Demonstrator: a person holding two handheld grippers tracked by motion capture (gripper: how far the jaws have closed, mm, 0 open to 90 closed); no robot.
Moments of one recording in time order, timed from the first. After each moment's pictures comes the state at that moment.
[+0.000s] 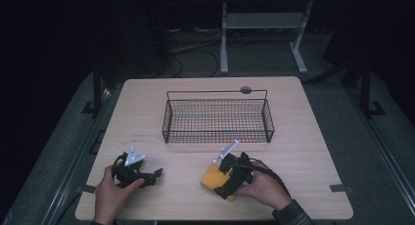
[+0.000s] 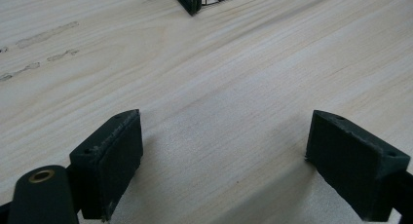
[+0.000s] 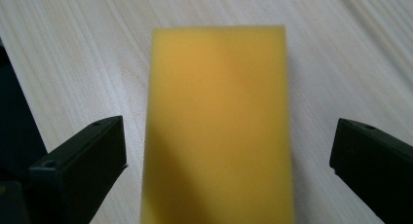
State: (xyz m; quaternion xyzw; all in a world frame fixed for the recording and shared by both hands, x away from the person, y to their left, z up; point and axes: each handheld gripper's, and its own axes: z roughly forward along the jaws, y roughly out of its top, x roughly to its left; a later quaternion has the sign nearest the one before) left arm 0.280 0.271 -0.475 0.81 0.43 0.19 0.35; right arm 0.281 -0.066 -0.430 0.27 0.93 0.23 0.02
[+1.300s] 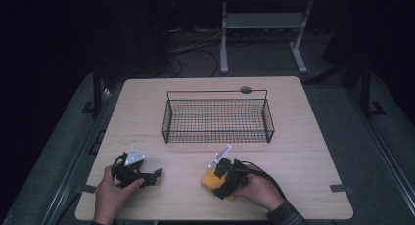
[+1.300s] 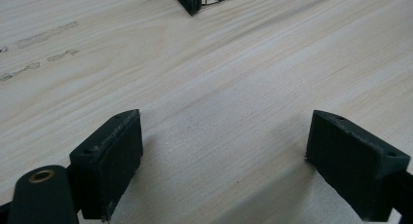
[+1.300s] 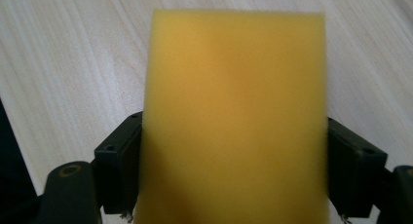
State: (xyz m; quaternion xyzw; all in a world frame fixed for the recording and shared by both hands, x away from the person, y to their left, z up) left arm 0.280 0.271 -0.475 0.81 0.43 0.19 0.35; right arm 0.281 -0.054 -0.448 0.25 0.94 0.21 0.02
